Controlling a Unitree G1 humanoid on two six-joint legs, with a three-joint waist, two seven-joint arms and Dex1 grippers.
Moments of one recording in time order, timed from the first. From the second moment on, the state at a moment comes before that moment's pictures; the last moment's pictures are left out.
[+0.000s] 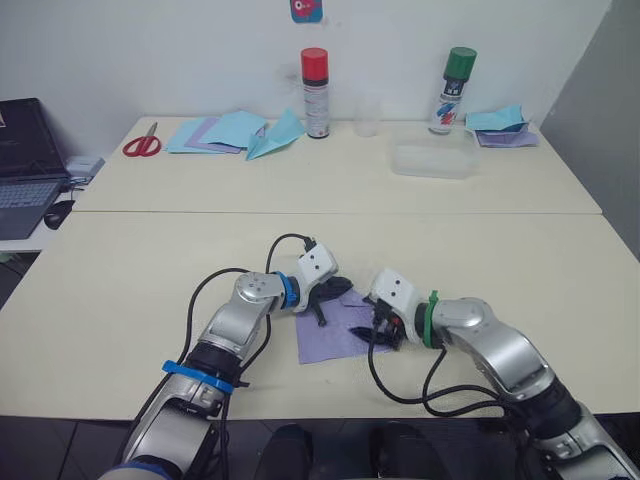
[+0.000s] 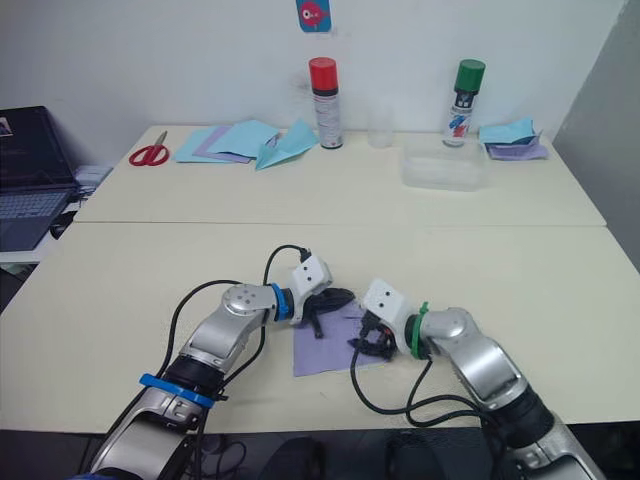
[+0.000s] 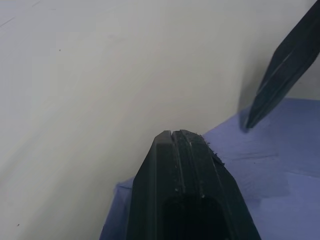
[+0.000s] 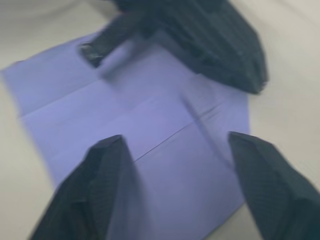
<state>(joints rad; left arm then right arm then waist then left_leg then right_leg) -0.54 0.35 -0.30 0.33 -0.07 0.22 -0.89 -0.36 -0.48 0.39 -0.34 0.15 0.81 0.75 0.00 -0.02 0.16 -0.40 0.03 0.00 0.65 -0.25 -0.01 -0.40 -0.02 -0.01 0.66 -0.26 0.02</state>
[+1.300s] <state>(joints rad) -0.56 0.34 -0.30 0.39 -0.04 0.16 -0.93 -0.29 -0.51 0.30 -0.28 0.12 0.74 0.67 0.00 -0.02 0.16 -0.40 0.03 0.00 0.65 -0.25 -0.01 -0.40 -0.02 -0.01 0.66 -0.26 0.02</state>
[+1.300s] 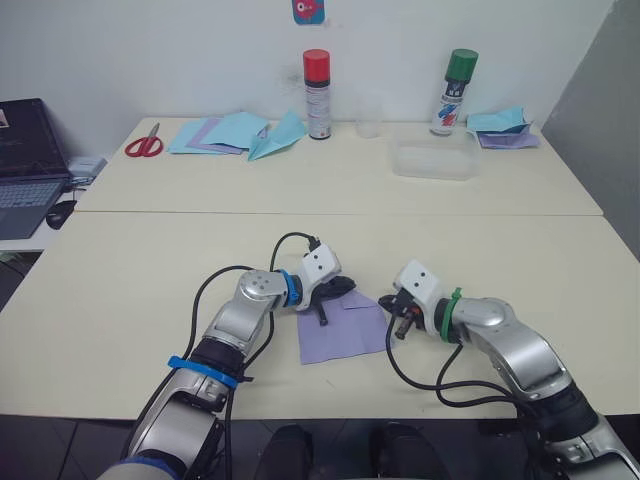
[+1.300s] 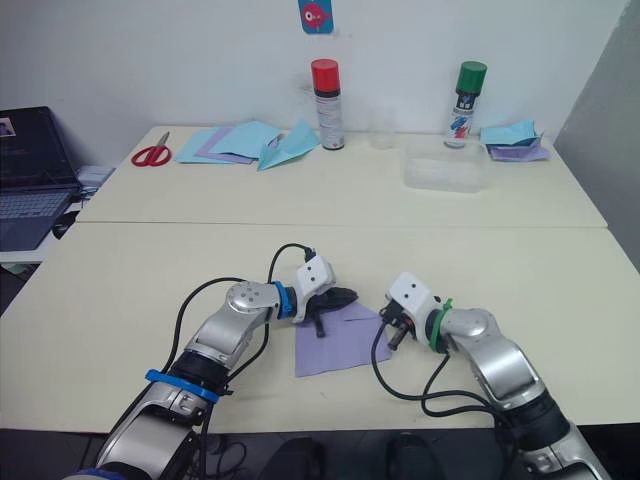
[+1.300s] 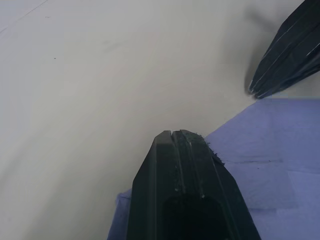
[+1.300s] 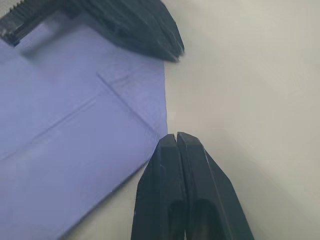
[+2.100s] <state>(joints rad) -0.55 0.37 -0.29 0.34 -0.08 0.20 -1.02 -0.35 -0.40 0.36 -0.19 0.09 0.66 0.65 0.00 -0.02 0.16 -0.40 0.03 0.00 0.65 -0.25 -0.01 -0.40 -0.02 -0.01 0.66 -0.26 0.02</state>
